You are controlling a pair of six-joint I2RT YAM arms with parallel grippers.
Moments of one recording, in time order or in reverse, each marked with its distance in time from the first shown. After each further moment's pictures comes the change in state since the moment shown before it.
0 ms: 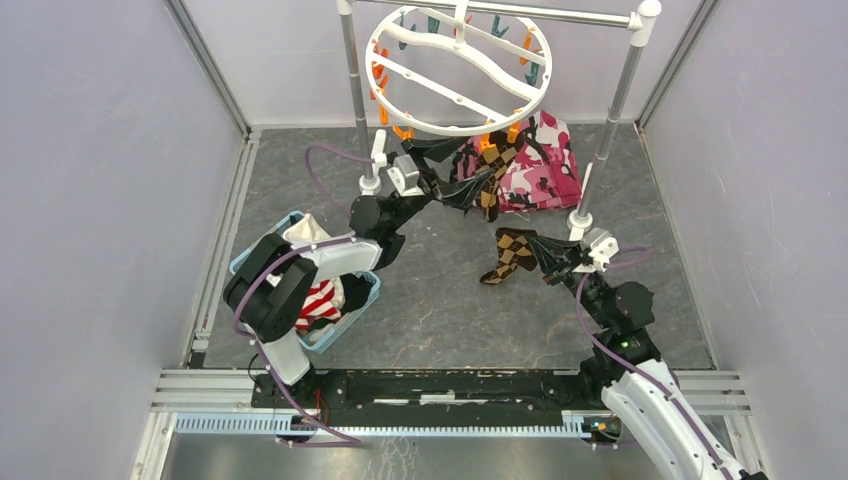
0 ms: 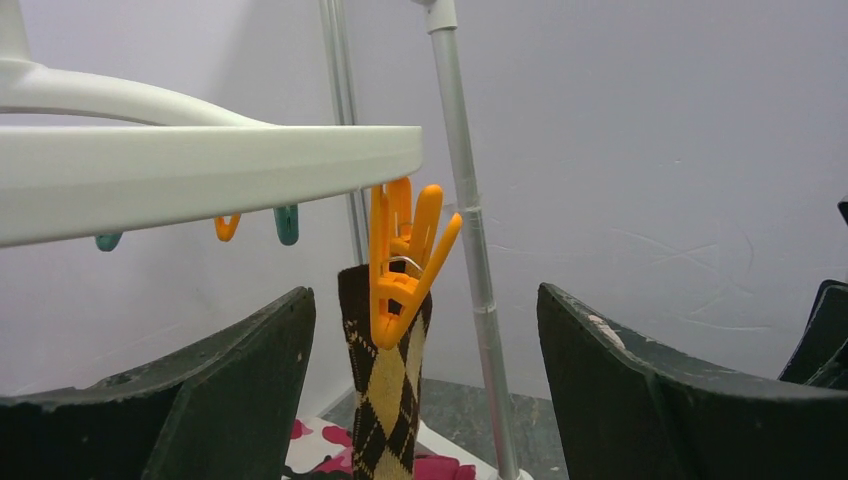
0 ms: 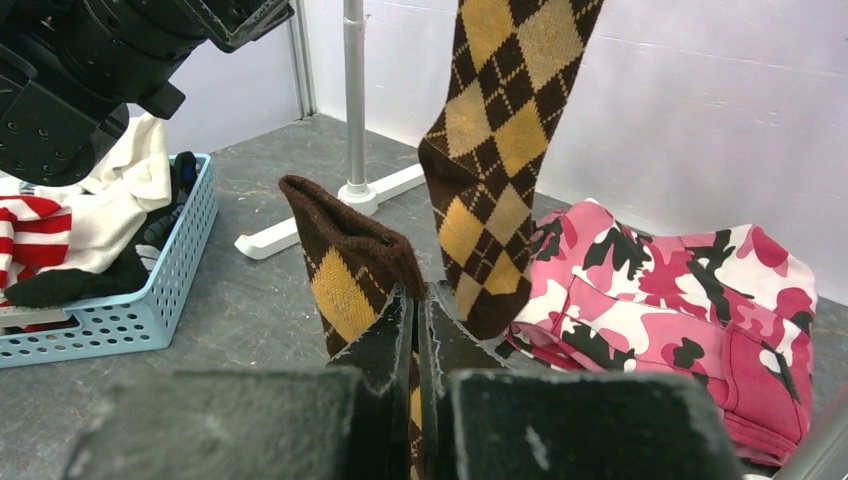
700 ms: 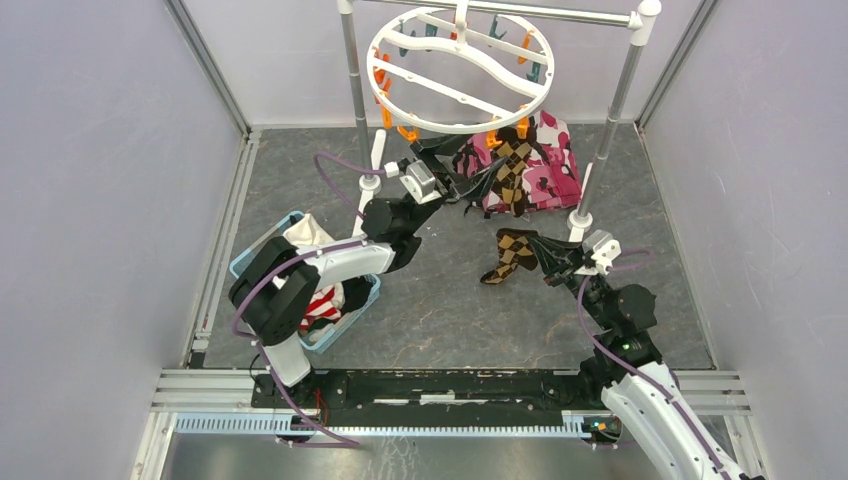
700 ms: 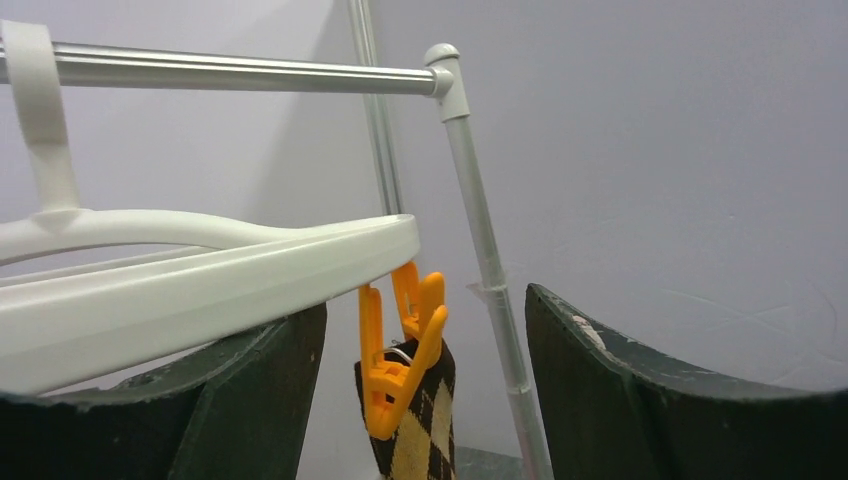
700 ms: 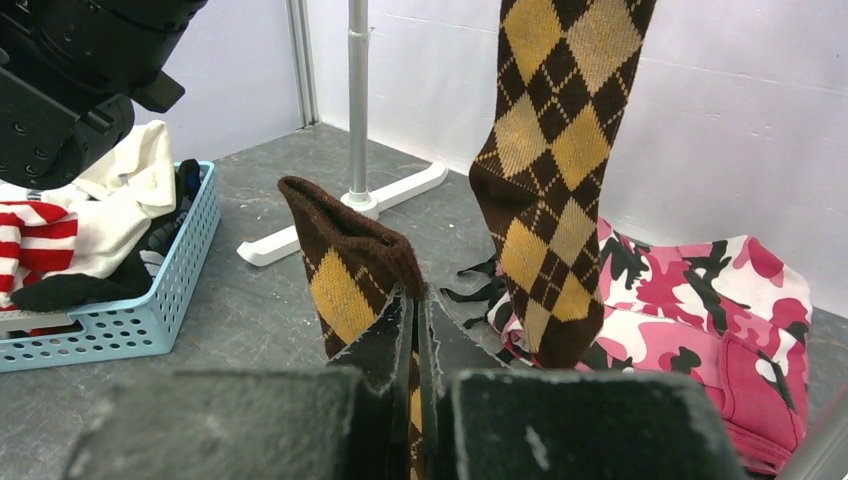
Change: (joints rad) left arm -0.109 0.006 0.084 0.003 -0.146 0.179; right arm 0.000 -0.023 0.000 -0.005 0.000 0.000
